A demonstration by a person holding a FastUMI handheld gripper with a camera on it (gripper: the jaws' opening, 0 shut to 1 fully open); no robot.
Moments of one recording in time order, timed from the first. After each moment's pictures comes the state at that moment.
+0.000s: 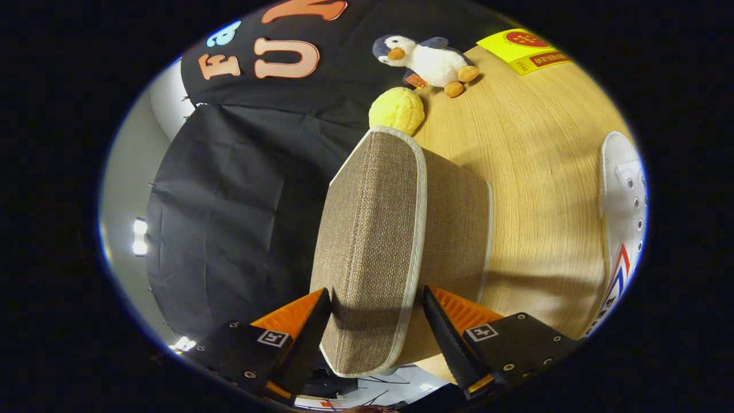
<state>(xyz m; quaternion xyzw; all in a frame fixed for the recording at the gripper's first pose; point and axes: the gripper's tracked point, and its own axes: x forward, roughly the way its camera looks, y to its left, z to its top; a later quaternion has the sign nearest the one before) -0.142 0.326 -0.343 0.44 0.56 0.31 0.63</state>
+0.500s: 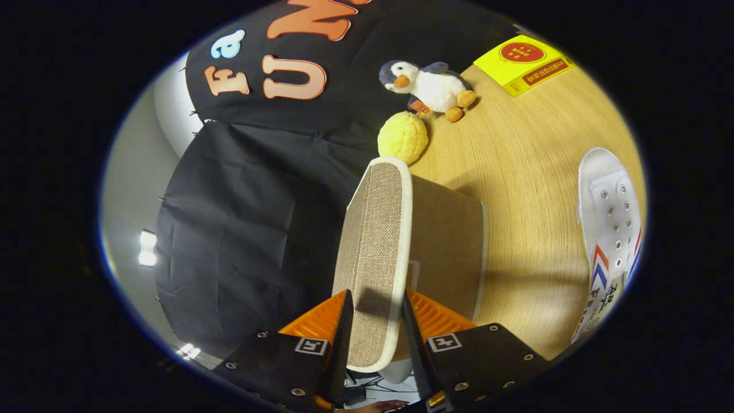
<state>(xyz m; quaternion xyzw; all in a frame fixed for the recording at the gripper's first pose) -0.122 0.297 -0.311 0.47 0.52 0.28 0.65</state>
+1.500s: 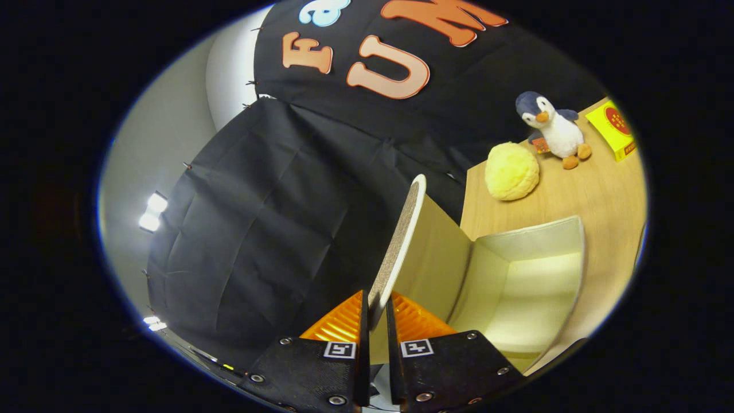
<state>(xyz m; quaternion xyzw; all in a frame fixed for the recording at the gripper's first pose) -0.065 0.466 -0.153 0.43 0.45 0.35 0.70</state>
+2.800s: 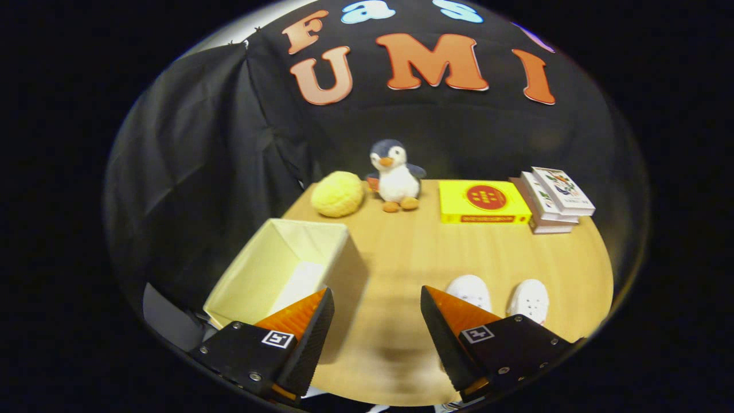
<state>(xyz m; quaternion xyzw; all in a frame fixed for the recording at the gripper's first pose) -0.096 0.206 -0.321 0.06 0.46 0.10 0.88</state>
